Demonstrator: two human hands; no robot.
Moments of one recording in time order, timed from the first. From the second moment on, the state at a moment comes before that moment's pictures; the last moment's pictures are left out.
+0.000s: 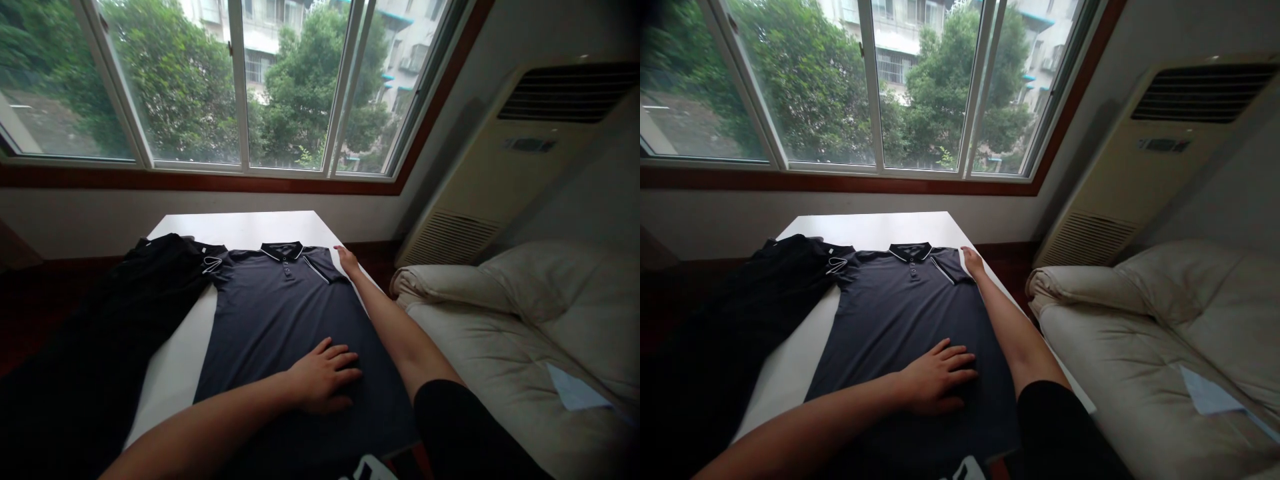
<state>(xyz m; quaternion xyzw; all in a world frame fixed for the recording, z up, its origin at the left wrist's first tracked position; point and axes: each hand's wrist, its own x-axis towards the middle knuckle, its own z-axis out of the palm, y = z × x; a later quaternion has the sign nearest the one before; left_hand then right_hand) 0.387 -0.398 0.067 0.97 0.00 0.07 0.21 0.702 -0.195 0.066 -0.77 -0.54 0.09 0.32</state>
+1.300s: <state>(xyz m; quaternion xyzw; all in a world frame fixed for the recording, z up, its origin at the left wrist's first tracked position) 0.388 -0.400 0.063 0.97 0.00 0.08 0.21 0.689 -0.264 0.052 -0.72 -0.32 0.38 0.49</state>
